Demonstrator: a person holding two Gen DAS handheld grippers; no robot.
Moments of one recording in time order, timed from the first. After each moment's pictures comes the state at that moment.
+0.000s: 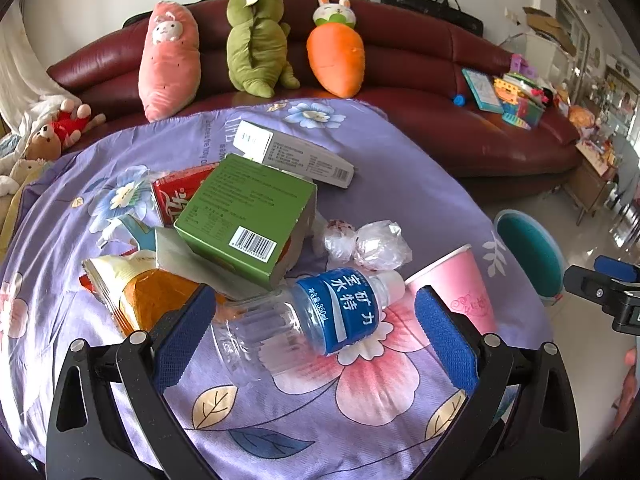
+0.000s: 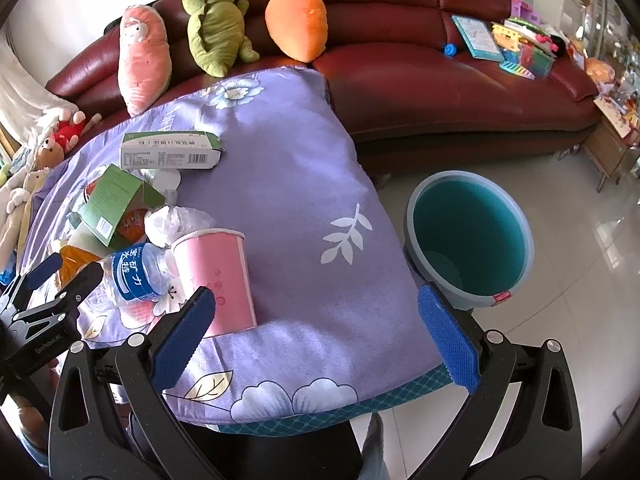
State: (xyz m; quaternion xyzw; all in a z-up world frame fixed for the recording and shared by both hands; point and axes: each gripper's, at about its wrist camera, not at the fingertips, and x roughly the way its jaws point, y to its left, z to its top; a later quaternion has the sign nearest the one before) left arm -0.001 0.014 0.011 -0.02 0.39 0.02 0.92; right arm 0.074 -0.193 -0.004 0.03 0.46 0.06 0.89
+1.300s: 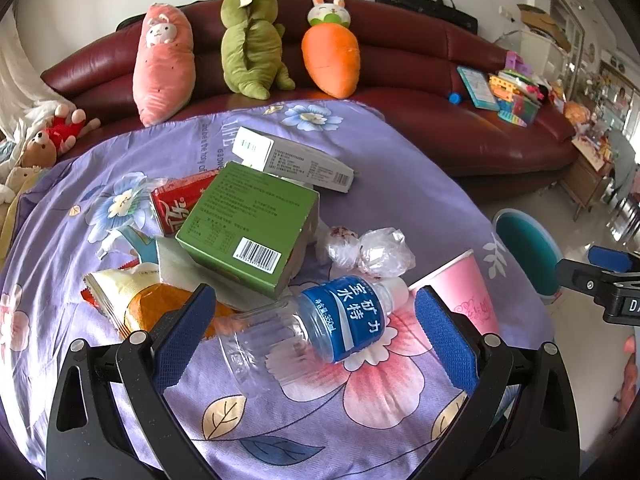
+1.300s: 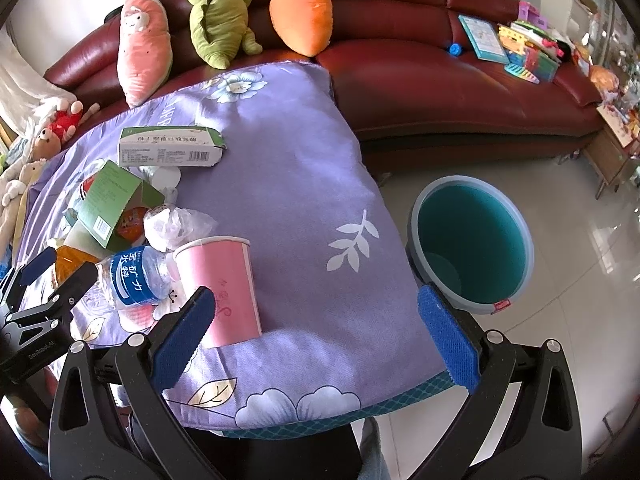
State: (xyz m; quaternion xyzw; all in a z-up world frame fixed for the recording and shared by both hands) left arm 0.006 0.020 0.012 -0.02 0.39 0.01 0.92; right arm 0.088 -0.182 -0.001 0.01 0.47 0.06 0.88
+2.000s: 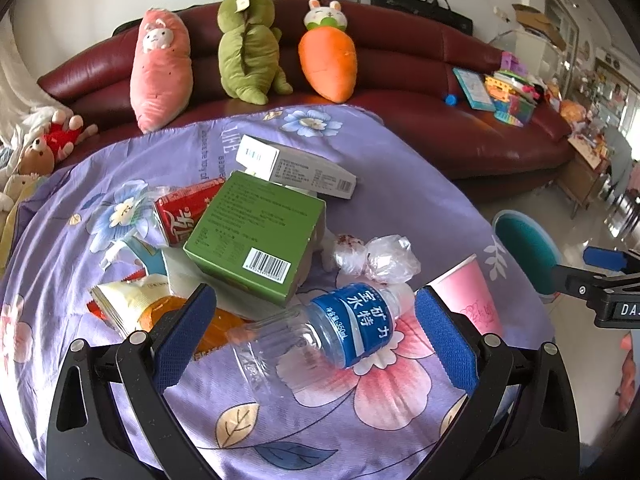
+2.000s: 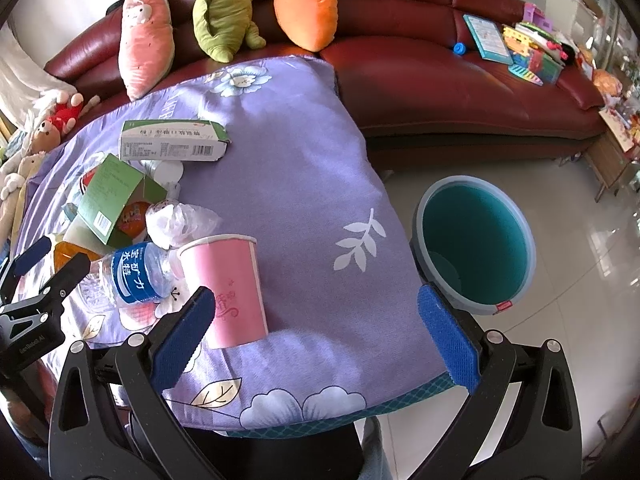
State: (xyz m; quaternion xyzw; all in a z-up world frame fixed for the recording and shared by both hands) left arm 0.008 0.031 0.018 -0.01 0.38 0.00 0.92; right arm 0.091 -0.171 -0.004 0.00 0.48 0.06 0.87
